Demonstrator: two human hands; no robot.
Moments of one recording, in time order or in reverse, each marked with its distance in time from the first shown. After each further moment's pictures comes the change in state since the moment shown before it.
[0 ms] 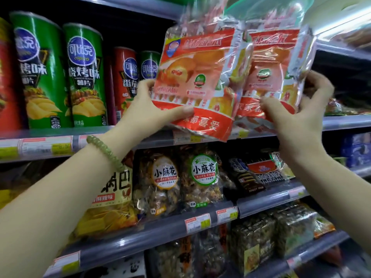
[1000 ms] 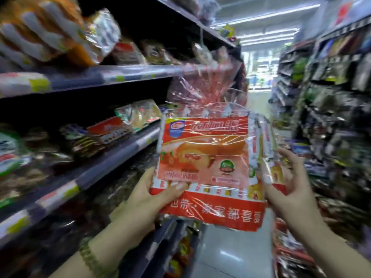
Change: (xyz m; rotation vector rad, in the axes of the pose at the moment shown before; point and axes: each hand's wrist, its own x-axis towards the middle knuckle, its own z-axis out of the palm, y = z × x) left_hand -0.192 0.019 0.296 -0.958 -0.936 -0.419; right_hand -0.182 -0.055 -0.321 -0.523 0.280 0.497
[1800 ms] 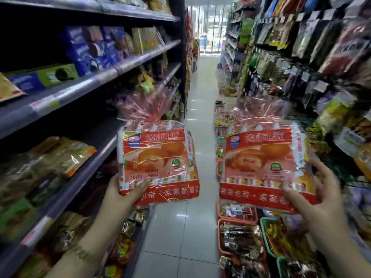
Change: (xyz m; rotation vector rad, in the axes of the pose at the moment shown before) left_hand 0.260 -0.179 0.151 0.055 0.047 -0.131; right_hand 0.125 0.124 -0.241 -0.320 0.427 0.160
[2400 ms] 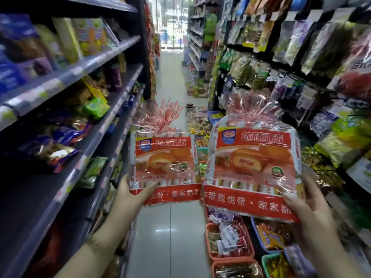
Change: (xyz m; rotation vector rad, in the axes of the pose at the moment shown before) left_hand 0.406 -0.018 0.126 0.043 -0.248 -0.066; right_hand 0.292 0.067 0.143 0.212 0.165 0.221
